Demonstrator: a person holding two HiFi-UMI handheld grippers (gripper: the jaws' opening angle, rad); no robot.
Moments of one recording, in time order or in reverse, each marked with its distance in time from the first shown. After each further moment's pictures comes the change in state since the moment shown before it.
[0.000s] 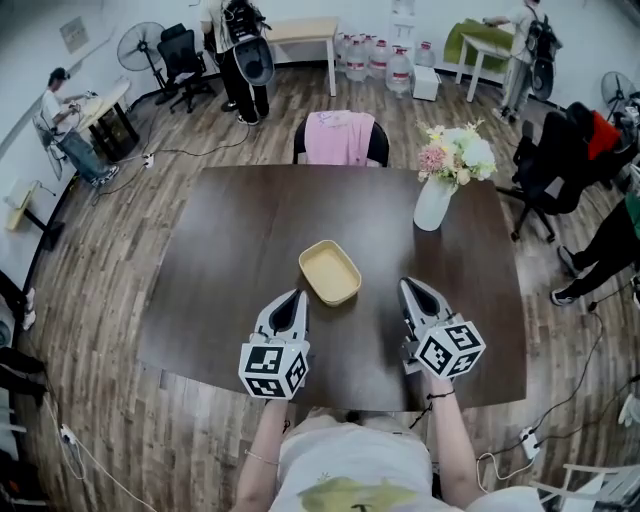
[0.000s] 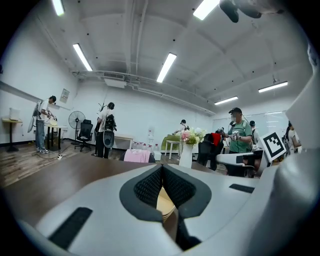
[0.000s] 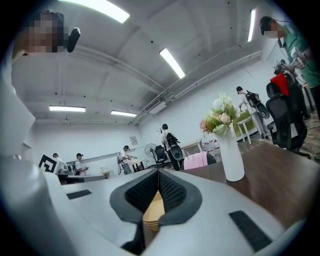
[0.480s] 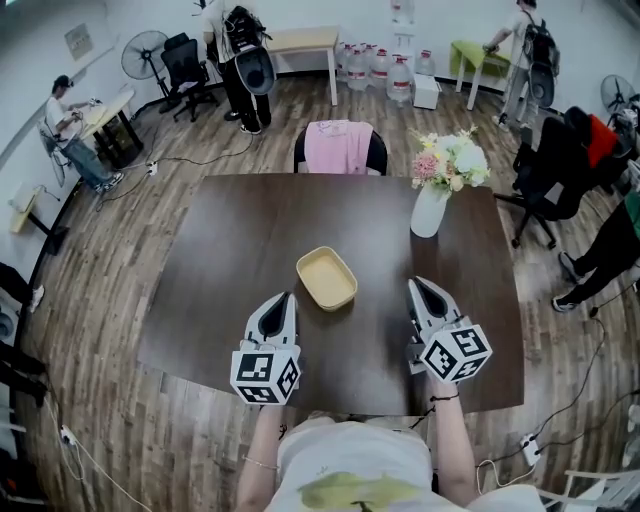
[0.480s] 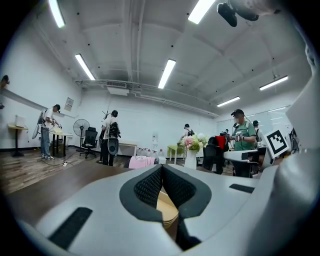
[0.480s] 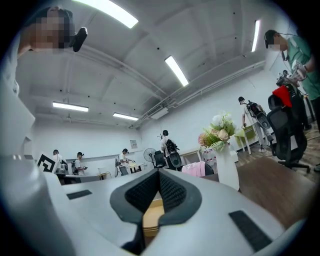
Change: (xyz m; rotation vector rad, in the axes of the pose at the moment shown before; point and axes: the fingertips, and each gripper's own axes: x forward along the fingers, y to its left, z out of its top) left arm -0.013 -0.001 0.022 0.029 -0.069 0.058; right arm -0.019 -0.009 0.035 -0.068 -0.072 -0.009
